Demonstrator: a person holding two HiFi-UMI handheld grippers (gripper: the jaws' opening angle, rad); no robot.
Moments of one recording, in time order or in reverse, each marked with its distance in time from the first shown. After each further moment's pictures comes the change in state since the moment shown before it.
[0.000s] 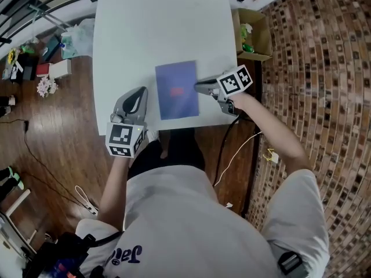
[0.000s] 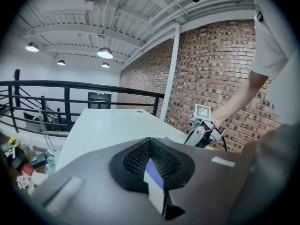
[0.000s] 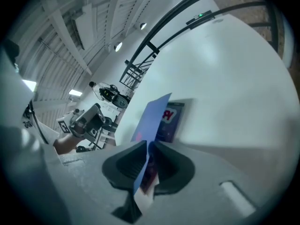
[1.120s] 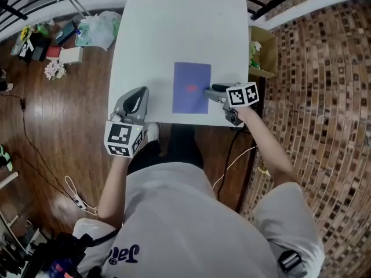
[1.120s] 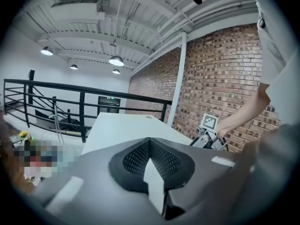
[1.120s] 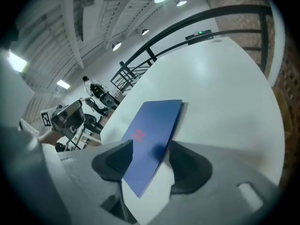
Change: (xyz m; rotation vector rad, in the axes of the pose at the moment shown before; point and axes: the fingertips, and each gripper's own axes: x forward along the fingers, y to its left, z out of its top) left arm -0.078 0.028 -0.009 -0.063 -0.089 0.096; right arm 0.013 -0.003 -0.016 -0.080 -0.089 -0.218
